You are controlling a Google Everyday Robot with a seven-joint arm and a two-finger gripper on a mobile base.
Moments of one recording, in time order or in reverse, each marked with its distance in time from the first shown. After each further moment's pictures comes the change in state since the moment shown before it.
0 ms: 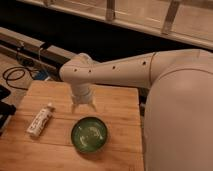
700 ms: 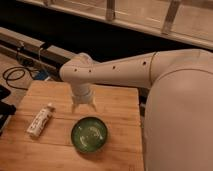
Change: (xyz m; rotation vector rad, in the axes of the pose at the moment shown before) arm -0.002 0.000 -0.002 0.001 -0.008 -0.005
